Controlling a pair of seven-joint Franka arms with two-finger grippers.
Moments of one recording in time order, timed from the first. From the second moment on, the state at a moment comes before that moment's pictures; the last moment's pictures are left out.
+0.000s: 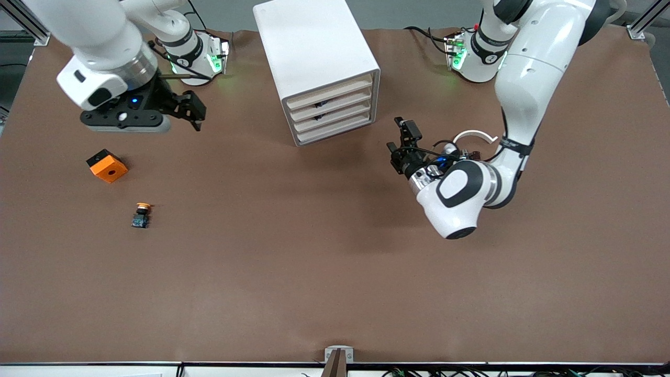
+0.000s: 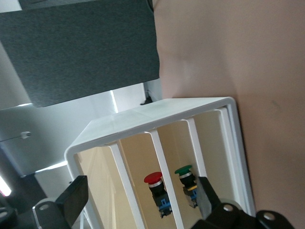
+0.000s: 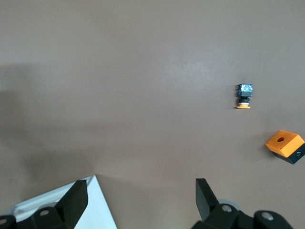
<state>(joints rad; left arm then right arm) -0.25 0.80 -0.20 -1.44 -0.72 1.20 -2.03 0.42 0.02 0.01 -1.54 -0.04 1.56 0.47</state>
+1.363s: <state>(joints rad) -0.47 0.90 -0.19 -1.44 -0.85 1.29 -2.16 0.76 0.17 0.02 -1.49 0.04 1.68 0.91</state>
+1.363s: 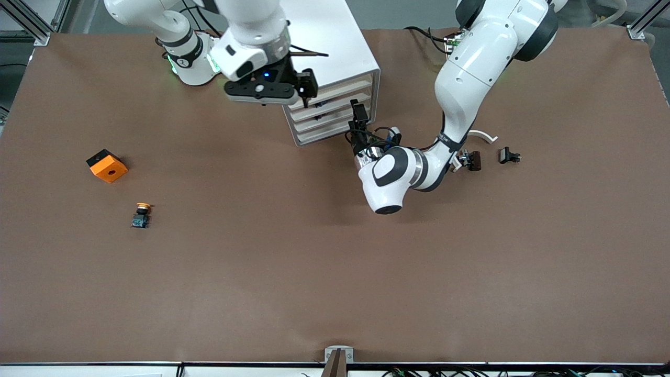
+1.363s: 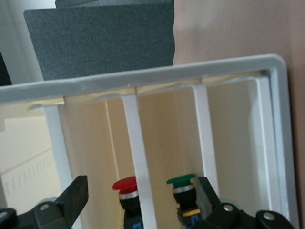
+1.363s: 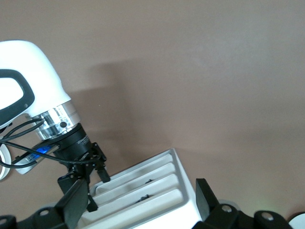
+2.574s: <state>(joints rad) -0.54 0.92 -0.19 -1.43 -0.87 1.32 -2.26 0.68 0.25 -0.01 -1.50 0.05 1.73 1.20</state>
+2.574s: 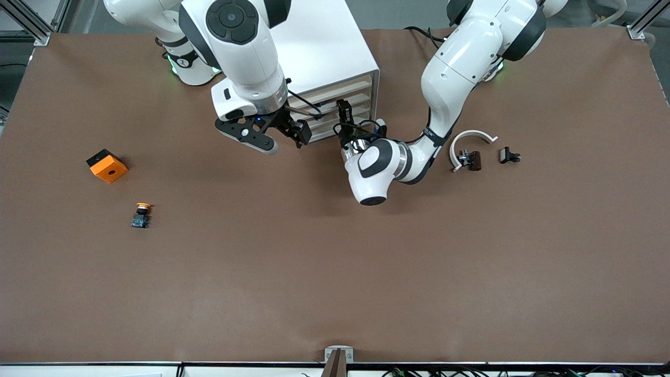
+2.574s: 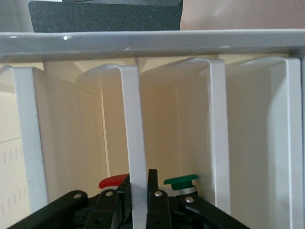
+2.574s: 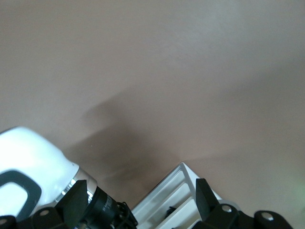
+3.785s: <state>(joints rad) -0.40 0.92 -0.14 -1.37 -0.88 1.35 -2.26 0.70 0.29 0.00 -1.50 0.10 1.74 1.45</state>
